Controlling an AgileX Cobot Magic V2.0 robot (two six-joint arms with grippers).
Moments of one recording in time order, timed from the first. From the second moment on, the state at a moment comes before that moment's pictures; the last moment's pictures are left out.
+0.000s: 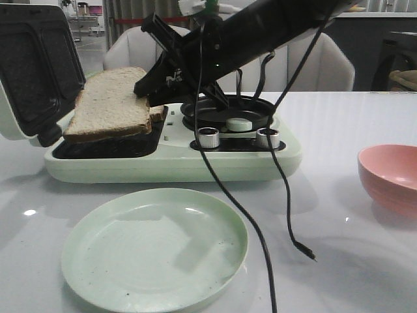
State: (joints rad) left arm -0.74 0.68 -0.70 0.05 0.73 -0.13; right arm 0.38 2.17 -1.68 1.32 0.69 -0.68
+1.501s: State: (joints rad) left arm -0.74 0.68 -0.70 0.05 0.73 -0.13; right arm 0.52 1.08 -0.89 0.27 0.65 -0.17
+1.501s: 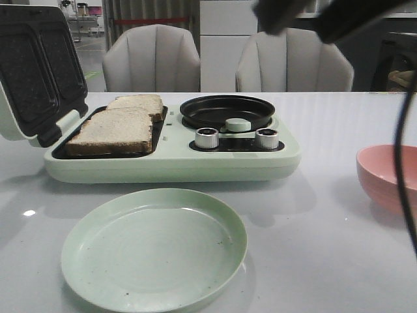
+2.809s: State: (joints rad) left arm -0.74 0.83 -0.89 0.19 1.04 -0.13; right arm 0.52 0.62 -0.74 -0.07 0.77 0.11
